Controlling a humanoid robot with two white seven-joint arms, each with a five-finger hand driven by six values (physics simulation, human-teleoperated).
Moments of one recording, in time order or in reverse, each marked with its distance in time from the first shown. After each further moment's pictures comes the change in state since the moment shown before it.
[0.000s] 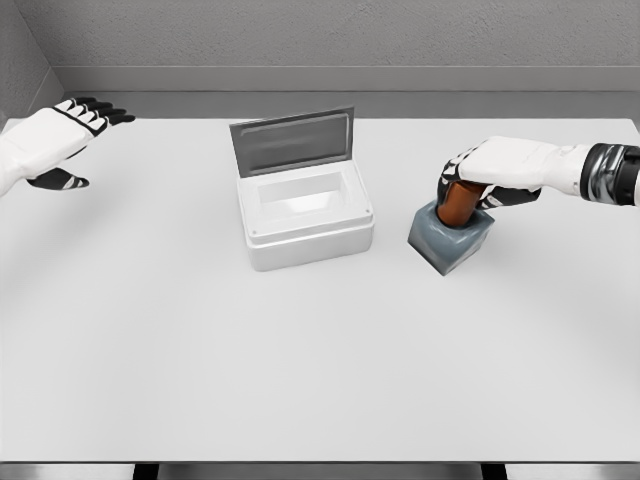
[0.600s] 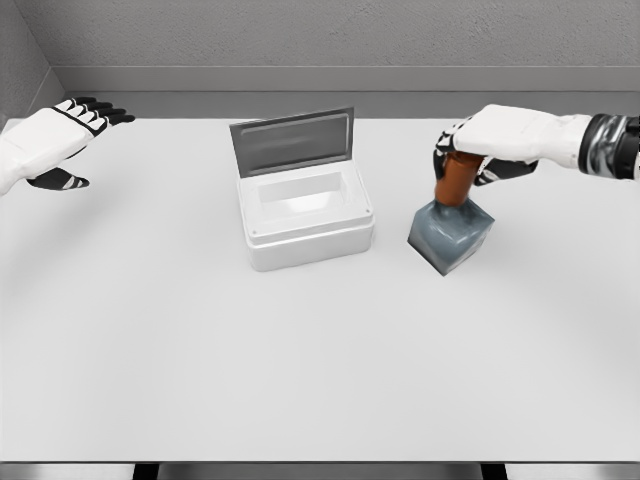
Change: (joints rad) left arm -0.002 0.000 0.000 0.000 0.000 0.000 0.000; right arm -0.067 0.033 -0.008 0.002 0.005 0.019 0.000
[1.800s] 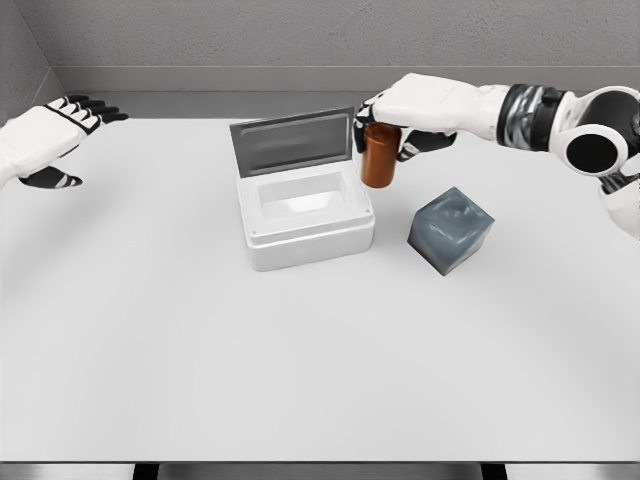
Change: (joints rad) left arm -0.002 0.015 0.001 0.001 0.002 0.000 0.001; right arm -0.075 0.229 -0.002 0.045 0.025 0.028 0.000
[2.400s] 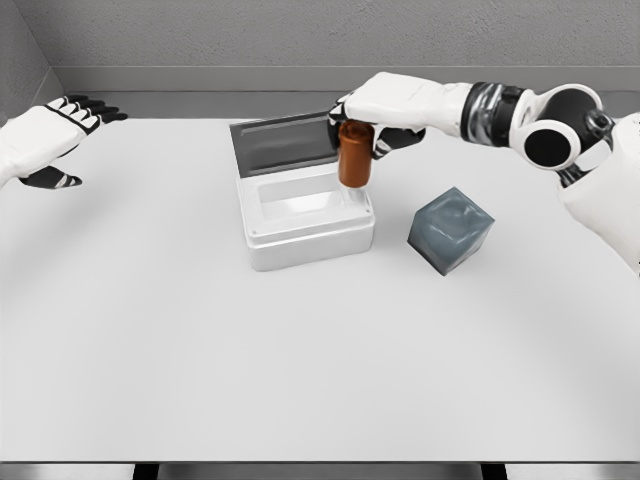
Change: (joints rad) left arm 0.002 0.000 0.001 0.000 0.000 0.000 0.000; right arm -0.015 0.113 0.000 0.087 0.060 -0.002 0.000
